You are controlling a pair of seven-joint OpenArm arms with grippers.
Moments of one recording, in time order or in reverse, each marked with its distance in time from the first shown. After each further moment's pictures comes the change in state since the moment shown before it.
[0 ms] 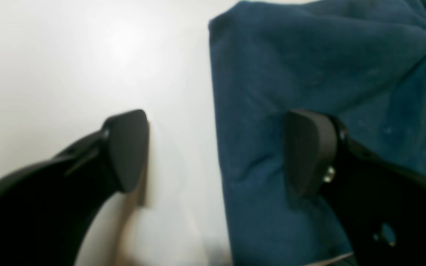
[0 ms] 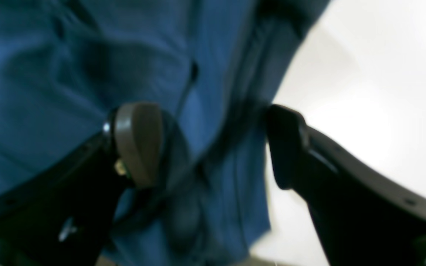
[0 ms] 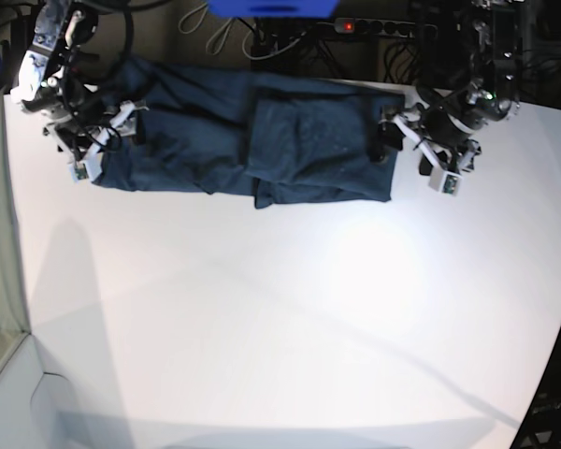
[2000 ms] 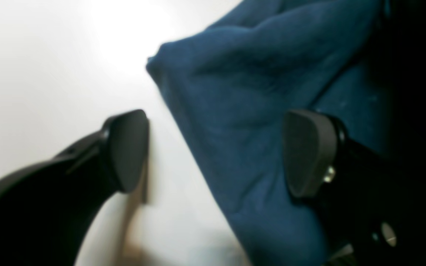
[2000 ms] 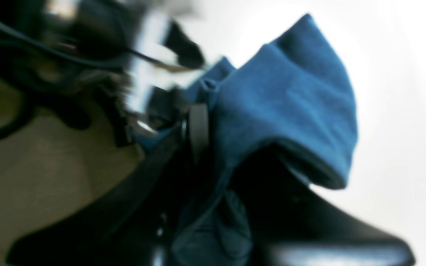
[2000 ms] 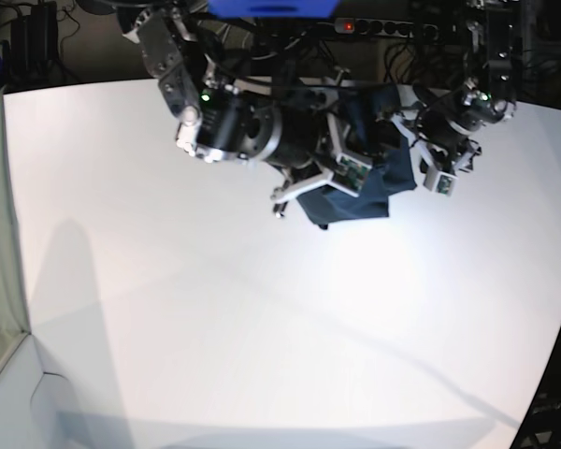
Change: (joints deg) left arm -0.1 2.2 -0.7 1.6 4.9 0.2 4.0; right arm 14.4 -4.1 -57.6 17.1 -1.1 0.0 -6.9
